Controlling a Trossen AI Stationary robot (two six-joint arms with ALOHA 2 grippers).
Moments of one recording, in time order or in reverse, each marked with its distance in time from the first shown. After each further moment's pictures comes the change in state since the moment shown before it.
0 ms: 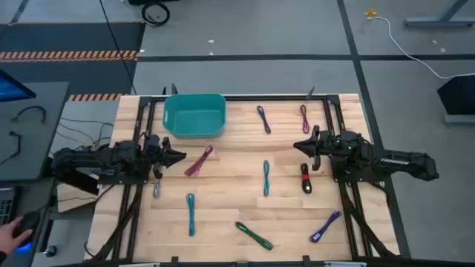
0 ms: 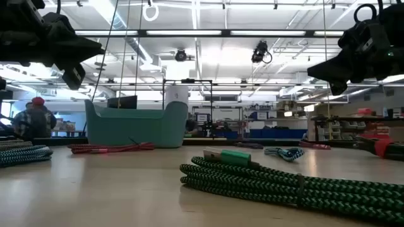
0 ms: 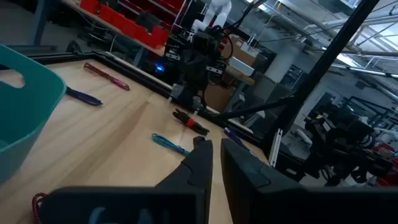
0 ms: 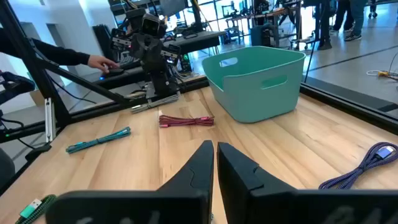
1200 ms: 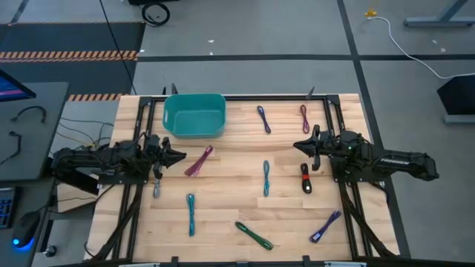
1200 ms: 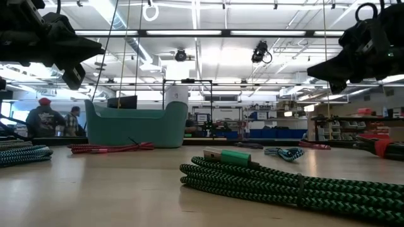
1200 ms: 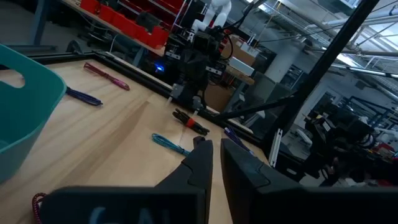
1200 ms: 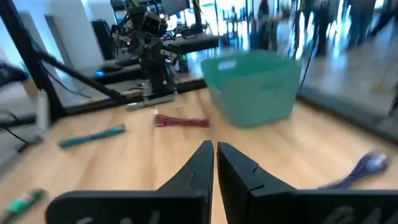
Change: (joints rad) left arm 0.000 0.000 0.000 0.000 0.000 0.000; right arm 0.000 0.002 0.000 0.029 0.011 -0.100
